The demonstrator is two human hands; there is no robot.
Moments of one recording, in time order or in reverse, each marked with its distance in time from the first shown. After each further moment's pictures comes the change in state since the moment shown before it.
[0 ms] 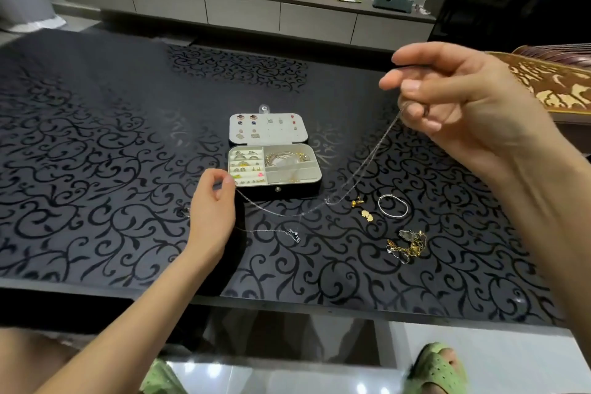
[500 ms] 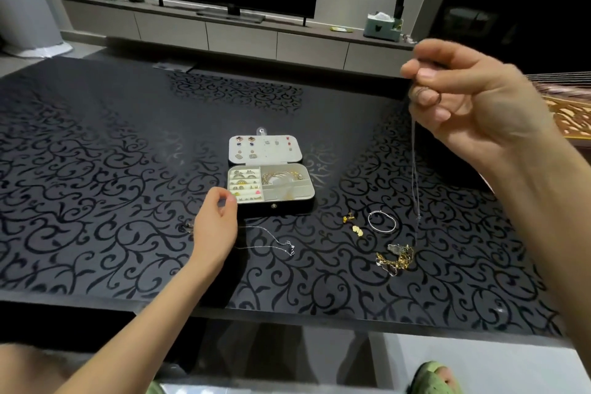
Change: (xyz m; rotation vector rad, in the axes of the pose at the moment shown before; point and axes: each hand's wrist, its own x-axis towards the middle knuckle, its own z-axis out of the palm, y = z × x) left_hand -0.007 0.012 -0.004 0.099 -0.009 -0.001; right_hand -0.003 -0.030 -0.003 0.156 0.110 -0.030
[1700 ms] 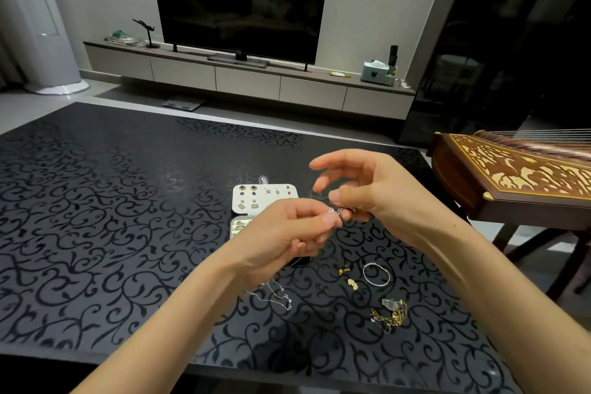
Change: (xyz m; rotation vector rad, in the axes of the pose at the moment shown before) left_hand -0.026 0.158 -0.021 -0.599 -0.963 0.043; right_hand 0.000 0.003 0.037 -0.528 -0.331 0.086
